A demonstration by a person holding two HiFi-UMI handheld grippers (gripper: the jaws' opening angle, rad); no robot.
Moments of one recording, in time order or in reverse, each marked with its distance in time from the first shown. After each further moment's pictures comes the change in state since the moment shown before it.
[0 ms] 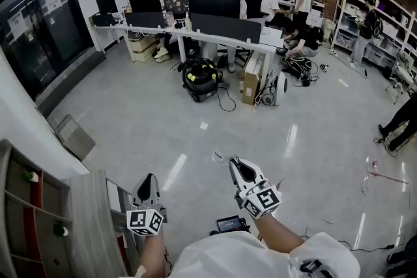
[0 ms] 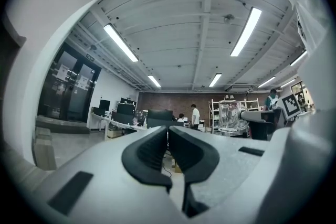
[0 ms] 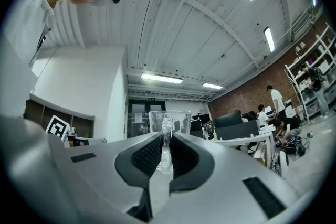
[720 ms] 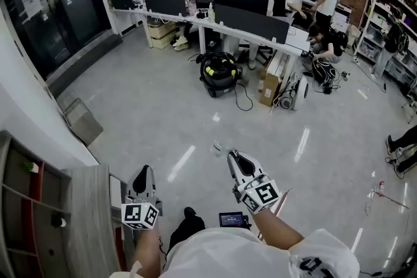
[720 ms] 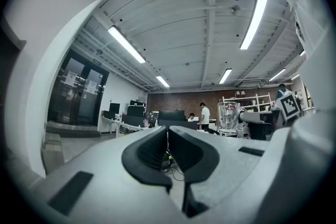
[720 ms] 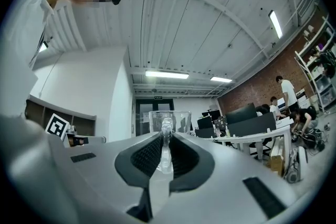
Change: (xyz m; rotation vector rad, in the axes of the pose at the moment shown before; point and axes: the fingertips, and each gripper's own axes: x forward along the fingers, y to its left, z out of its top) left arm 0.064 0.063 0.002 0.041 -0.006 0.106; right arm 0.115 -0.031 -0.033 0.039 0.007 0.119
